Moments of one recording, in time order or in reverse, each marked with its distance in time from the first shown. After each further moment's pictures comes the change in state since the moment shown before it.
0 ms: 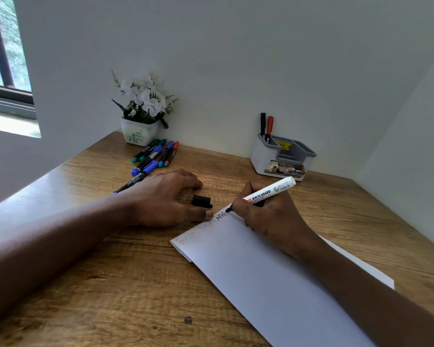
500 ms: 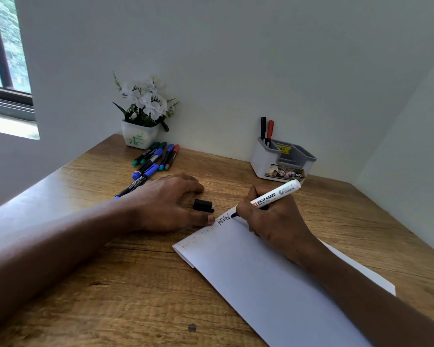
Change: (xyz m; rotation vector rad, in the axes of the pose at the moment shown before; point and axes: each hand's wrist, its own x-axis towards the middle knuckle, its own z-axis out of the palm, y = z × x) left_hand 0.001 0.000 -0.001 0.004 -0.011 0.005; right_hand 0.000 -0.001 0.002 -0.037 0.075 0.052
